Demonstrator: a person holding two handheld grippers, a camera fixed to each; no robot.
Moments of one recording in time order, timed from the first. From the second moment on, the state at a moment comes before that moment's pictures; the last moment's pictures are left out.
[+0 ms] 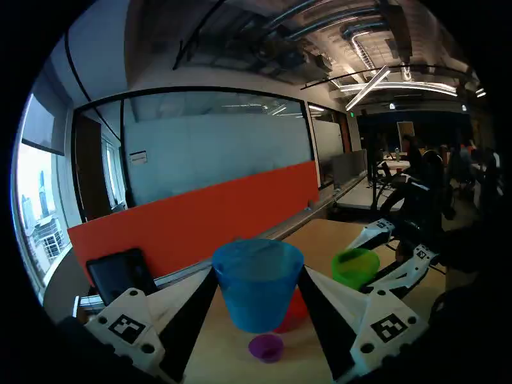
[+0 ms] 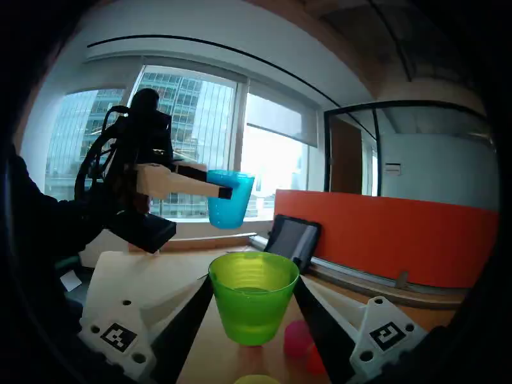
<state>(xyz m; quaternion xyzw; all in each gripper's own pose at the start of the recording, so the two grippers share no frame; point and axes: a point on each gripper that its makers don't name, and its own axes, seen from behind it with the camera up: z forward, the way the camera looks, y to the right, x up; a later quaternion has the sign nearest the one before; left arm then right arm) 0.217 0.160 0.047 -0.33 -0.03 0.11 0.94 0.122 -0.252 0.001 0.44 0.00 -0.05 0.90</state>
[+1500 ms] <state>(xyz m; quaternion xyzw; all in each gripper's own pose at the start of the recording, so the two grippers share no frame) 0.094 0.142 0.017 -0.32 -0.10 0.10 0.94 0.114 -0.148 0.006 0.33 -0.05 -0.07 0.94</state>
